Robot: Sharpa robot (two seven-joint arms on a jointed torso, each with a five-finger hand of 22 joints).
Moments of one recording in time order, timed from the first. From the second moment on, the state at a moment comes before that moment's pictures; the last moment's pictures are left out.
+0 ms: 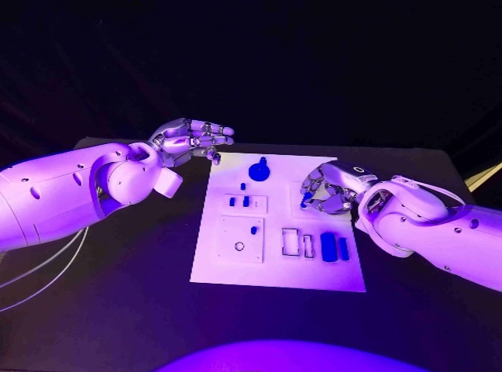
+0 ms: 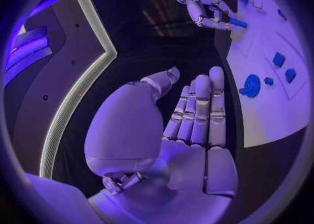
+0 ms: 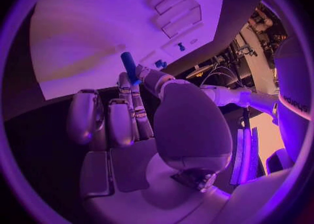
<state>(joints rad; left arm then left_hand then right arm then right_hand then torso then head) 1.20 -0.90 0.02 1.37 -0.15 0.07 0.26 1.37 -0.21 0.56 0.02 0.07 0.86 0.21 0.09 0.27 0.93 0.15 0.31 0.15 1.02 0.07 1.15 0.49 0.20 0.99 0.16 0.75 0.82 1.21 -0.79 -0.13 1.55 -1.49 -0.40 -0.13 1.30 -0.18 0.59 -0.02 0.06 1.06 0.11 0.21 0.42 1.15 0.07 0.26 0.08 1.46 -0.03 1.36 1.09 0.09 1.40 0.07 1.22 1.29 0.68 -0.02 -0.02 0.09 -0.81</state>
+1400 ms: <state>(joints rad) 1.20 -0.86 0.02 1.34 -0.13 0.06 0.27 1.37 -0.21 0.56 0.02 0.07 0.86 0.21 0.09 0.27 0.93 0.15 0.31 0.15 1.02 0.07 1.15 0.49 0.20 0.99 0.16 0.75 0.82 1.12 -0.57 -0.16 1.62 -1.48 -0.40 -0.08 1.30 -0.18 0.60 -0.03 0.05 1.06 0.11 0.22 0.43 1.17 0.07 0.26 0.08 1.46 -0.03 1.36 1.09 0.09 1.41 0.07 1.23 1.29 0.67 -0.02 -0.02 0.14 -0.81</state>
